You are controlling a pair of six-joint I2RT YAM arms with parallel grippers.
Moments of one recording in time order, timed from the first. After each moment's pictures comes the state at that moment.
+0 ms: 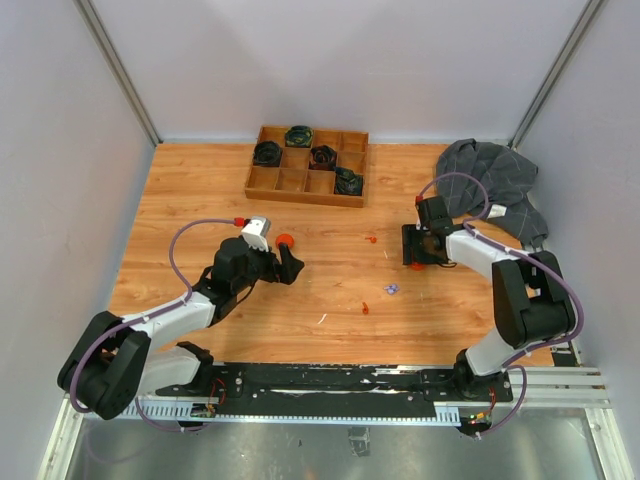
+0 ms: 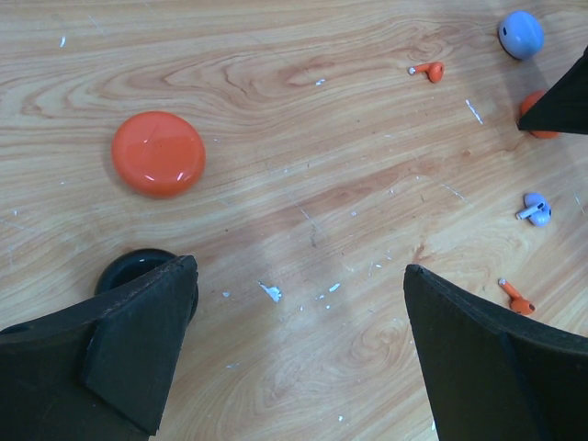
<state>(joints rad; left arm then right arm) -0.49 1.16 0.34 0.44 0.12 -0.36 0.26 1.58 0.84 -0.34 0.09 0.20</state>
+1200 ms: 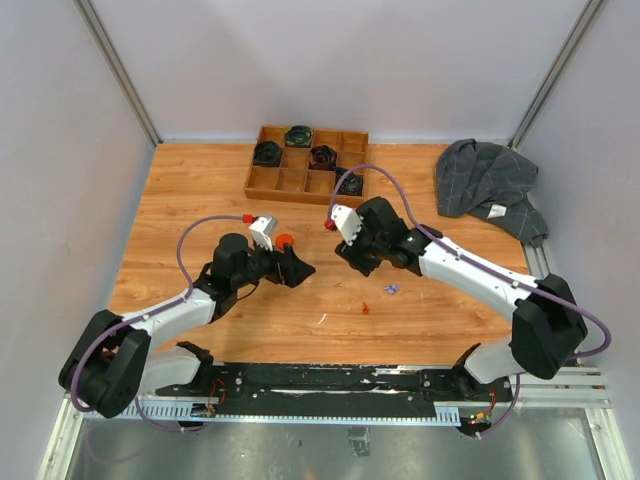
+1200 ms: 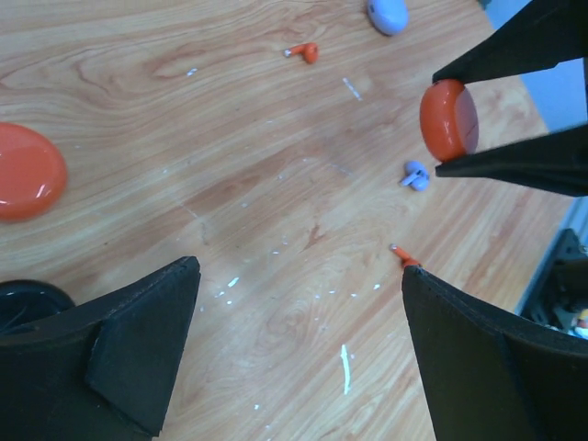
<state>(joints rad) -0.48 1.17 0.37 0.46 0.36 -0.42 0.73 1.44 1.04 -0.45 -0.05 -0.31</state>
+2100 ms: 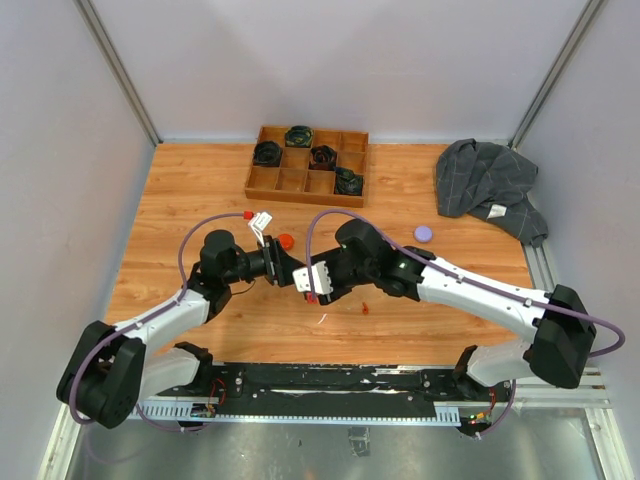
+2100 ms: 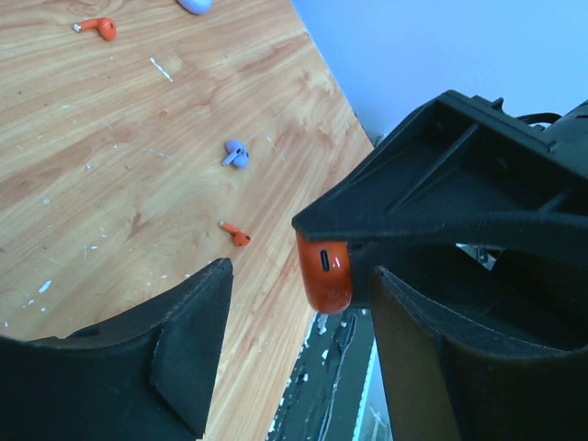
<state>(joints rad) -0.41 1.11 0.38 0.56 0.78 -0.74 0.98 1.35 1.03 -0.36 -0.30 -0.98</state>
